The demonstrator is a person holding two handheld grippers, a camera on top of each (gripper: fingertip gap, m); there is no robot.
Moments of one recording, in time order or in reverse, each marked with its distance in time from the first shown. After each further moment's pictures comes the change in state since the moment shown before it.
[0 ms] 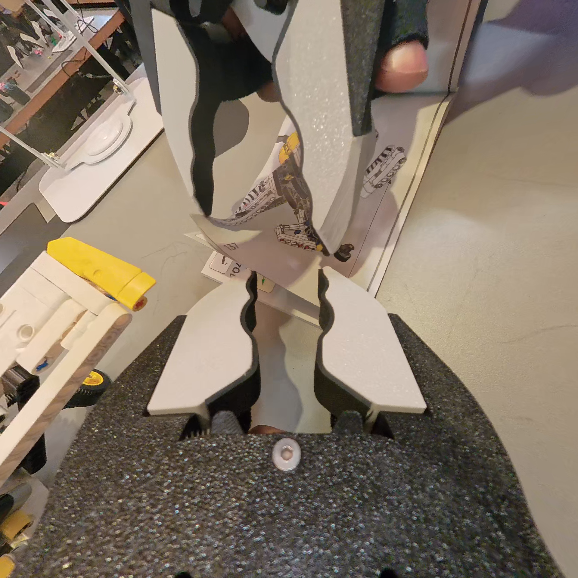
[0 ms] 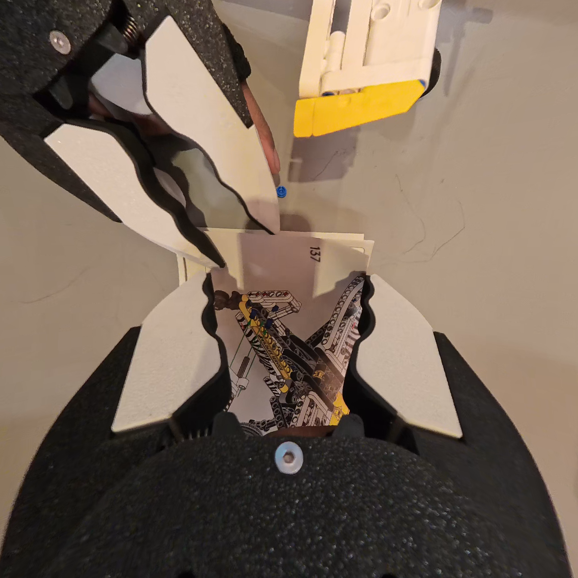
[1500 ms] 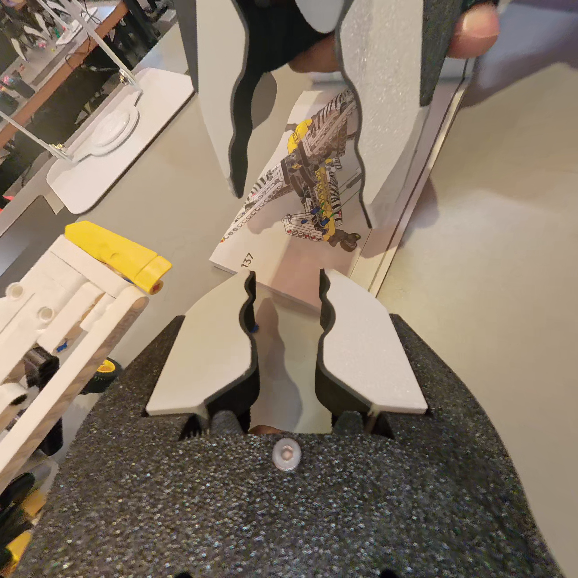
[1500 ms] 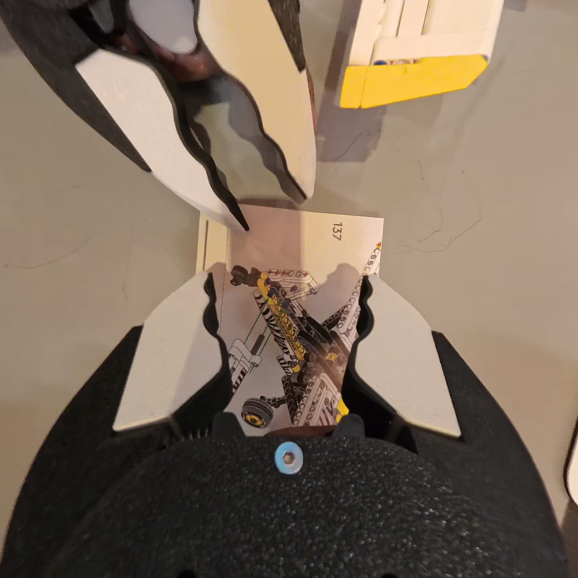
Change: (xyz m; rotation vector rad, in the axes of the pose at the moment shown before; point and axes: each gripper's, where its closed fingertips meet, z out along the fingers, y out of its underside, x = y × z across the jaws) left arm -0.006 0.006 -0.004 -0.015 -0.012 0.002; right arm -0.010 0.012 -0.004 -0.056 0.012 -0.074
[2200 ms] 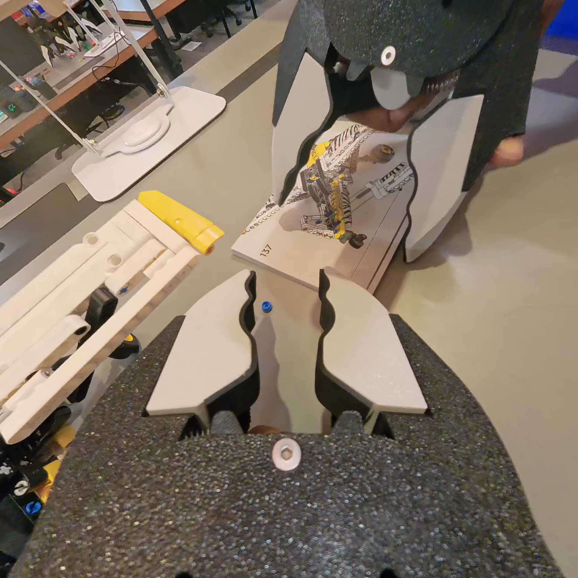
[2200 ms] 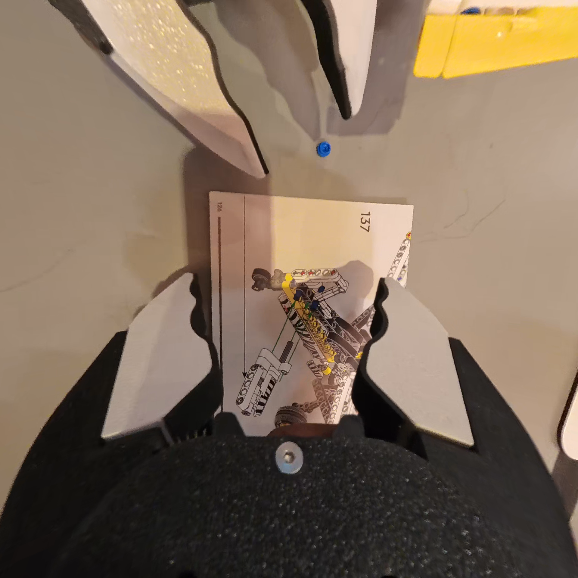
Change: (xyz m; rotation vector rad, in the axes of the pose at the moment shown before) left arm -0.012 -0.001 -0.026 0.089 -0.011 -0.103; right arm -0.015 0.009 0.016 -0.128 0.113 0.007
